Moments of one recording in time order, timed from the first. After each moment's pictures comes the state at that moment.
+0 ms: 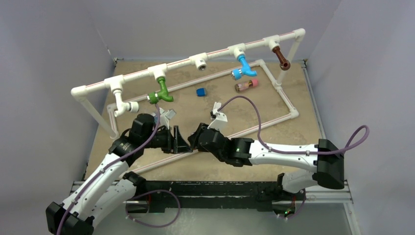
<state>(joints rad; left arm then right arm) -0.48 0.76 0.63 -0.49 0.67 -0.65 1.27 1.38 0.97 -0.22 0.55 1.15</state>
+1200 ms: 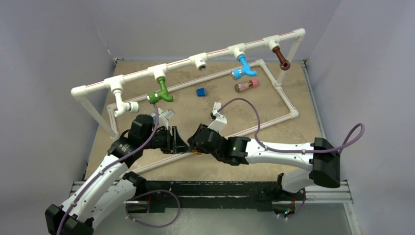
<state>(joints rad) -0.48 0.74 0.62 -0.51 0.64 -0.65 1.27 1.43 1.03 -0.32 0.53 1.27</state>
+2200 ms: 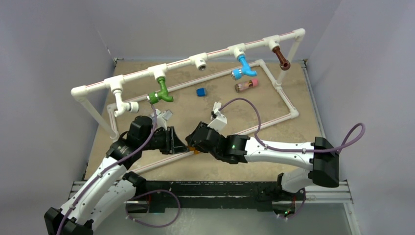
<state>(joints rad) -0.48 0.71 0.62 -0.52 0.61 -0.68 1.27 1.45 1.08 -0.37 0.53 1.37</state>
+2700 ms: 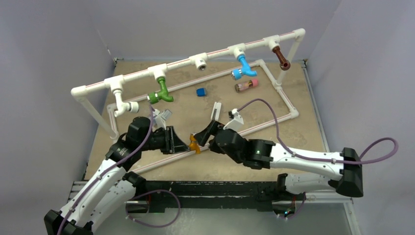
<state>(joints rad) -0.48 0.68 0.60 -0.47 0.64 -0.75 1.26 1.20 0.93 -0.33 0.53 1.32</state>
